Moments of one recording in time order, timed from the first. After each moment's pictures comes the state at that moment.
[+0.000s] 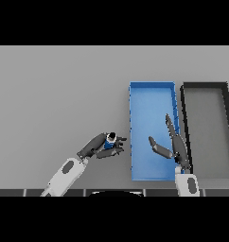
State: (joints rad) left arm -0.20 0.15 -0.58 -1.40 0.08 -0.14 -0.19; right arm 0.15 -0.12 0.11 -1.76 0.16 0.06 -0.05
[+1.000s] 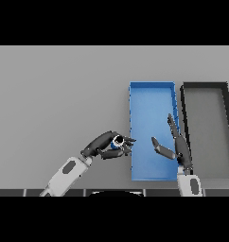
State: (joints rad) left arm -0.24 0.14 -0.61 -1.61 0.09 -0.14 -0.03; right arm 0.17 -0.14 0.10 -1.78 0.13 0.08 -0.09
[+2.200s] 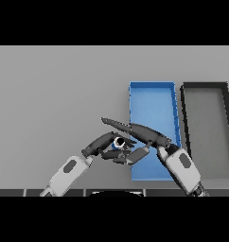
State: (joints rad) left arm -0.25 0.14 -0.61 -1.58 0.09 -0.19 -0.04; right arm -0.38 -0.25 0.37 -1.93 -0.31 0.51 0.36
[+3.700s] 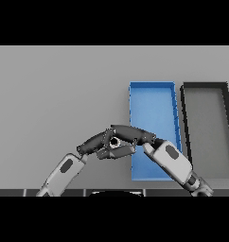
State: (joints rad) left arm -0.25 0.17 -0.56 -1.58 -0.12 -0.30 -0.05; right arm -0.54 -0.26 0.52 -1.81 -0.44 0.46 0.22
